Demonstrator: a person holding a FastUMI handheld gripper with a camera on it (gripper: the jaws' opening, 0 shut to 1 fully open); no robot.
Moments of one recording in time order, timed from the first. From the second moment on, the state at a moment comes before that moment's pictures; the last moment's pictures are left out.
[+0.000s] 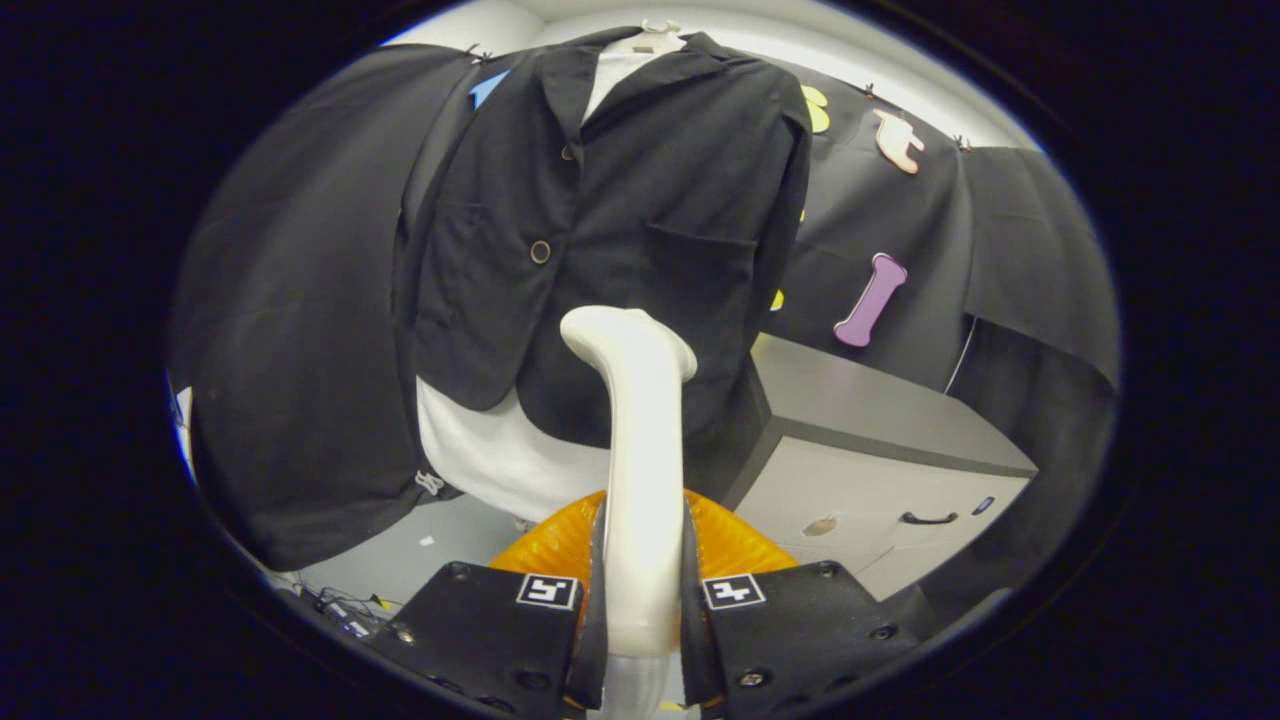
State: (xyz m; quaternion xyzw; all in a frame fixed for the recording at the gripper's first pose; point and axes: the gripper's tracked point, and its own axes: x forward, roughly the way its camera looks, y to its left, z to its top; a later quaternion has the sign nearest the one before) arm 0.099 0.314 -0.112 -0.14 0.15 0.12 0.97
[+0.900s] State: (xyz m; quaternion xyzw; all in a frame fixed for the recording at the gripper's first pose) arm 0.073 0.371 0.098 -0.07 -0.03 0.16 0.98
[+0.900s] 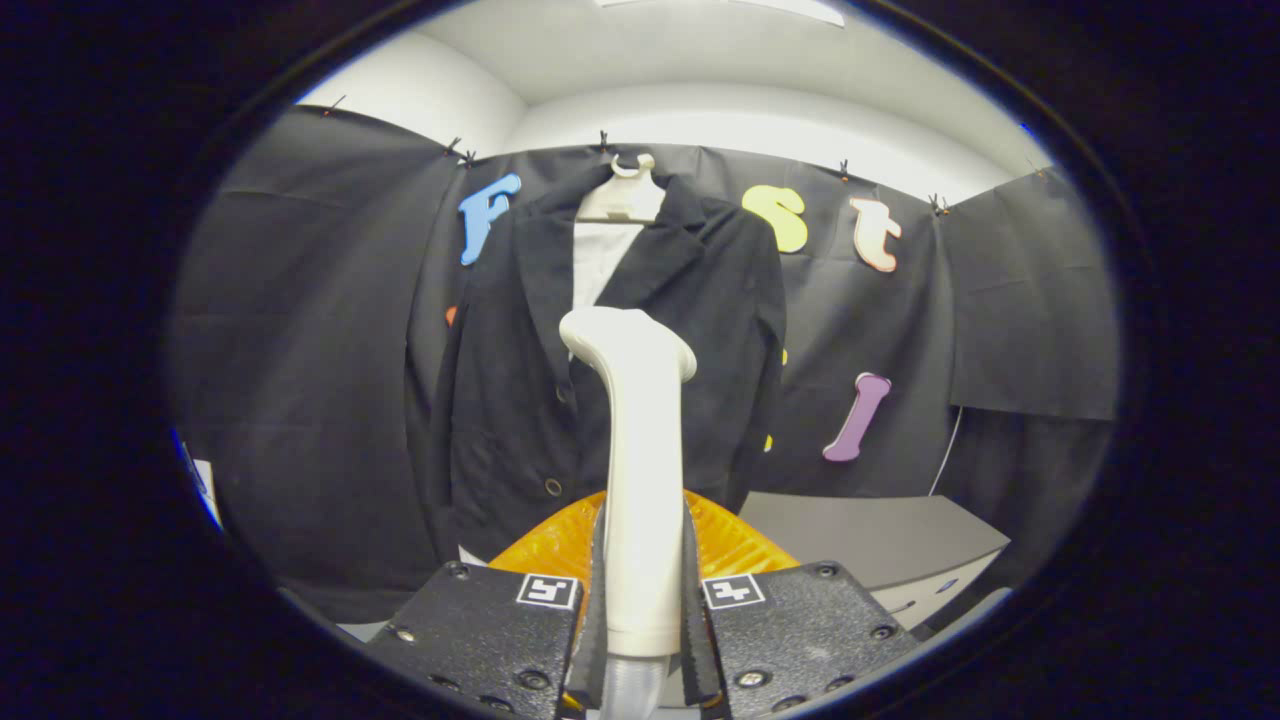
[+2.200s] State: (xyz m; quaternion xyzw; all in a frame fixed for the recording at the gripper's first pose) arm 0.099 0.546 0.225 -0.08 -0.13 0.16 0.98
